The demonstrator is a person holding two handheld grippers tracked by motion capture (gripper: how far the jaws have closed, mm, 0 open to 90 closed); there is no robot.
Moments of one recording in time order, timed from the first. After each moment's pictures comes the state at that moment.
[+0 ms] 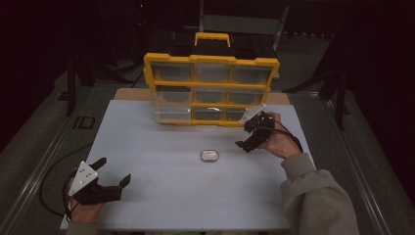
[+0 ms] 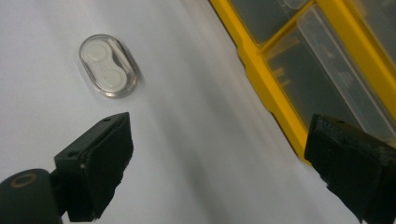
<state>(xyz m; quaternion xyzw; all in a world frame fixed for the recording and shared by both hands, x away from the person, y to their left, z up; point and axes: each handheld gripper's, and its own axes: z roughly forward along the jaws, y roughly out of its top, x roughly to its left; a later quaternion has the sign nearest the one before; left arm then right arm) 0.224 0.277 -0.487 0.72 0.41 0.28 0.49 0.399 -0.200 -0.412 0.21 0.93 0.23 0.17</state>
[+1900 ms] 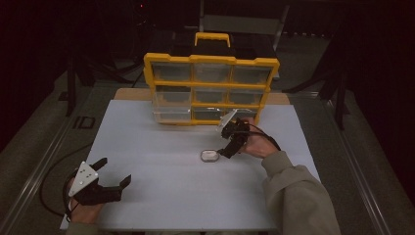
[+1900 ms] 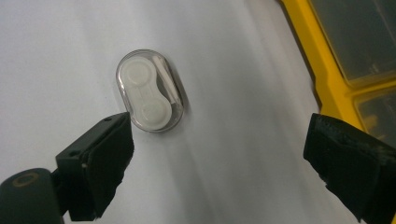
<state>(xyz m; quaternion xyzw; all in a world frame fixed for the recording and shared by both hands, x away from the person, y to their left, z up) 0.224 0.276 -0.489 0.72 0.40 0.28 0.49 0.412 -0.143 -0.452 0.15 0.96 0.21 0.11</state>
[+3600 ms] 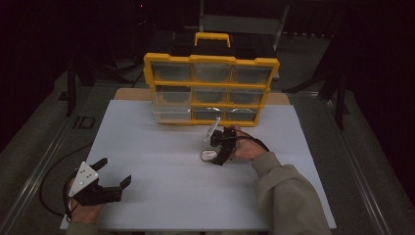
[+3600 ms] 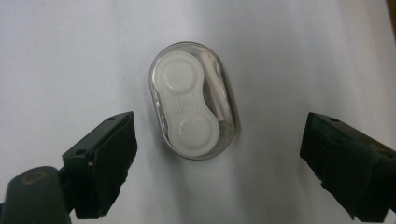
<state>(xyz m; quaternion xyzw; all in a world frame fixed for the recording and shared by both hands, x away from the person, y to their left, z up) 0.224 0.276 -0.489 0.72 0.40 0.28 0.49 0.415 -0.112 -0.486 0.09 0.98 0.16 0.06</state>
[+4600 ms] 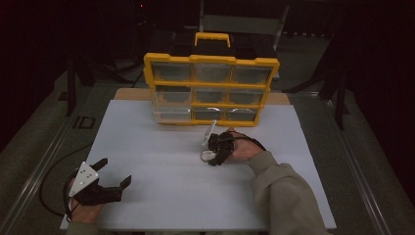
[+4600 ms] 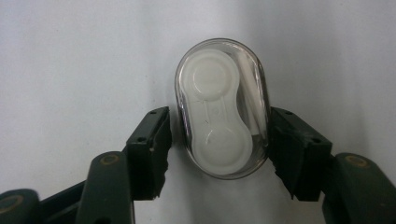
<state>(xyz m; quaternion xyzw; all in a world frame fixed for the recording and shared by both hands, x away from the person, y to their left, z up) 0.224 0.276 -0.490 0.72 0.40 0.27 0.49 0.417 -0.104 -0.502 0.06 0.99 0.16 0.01</state>
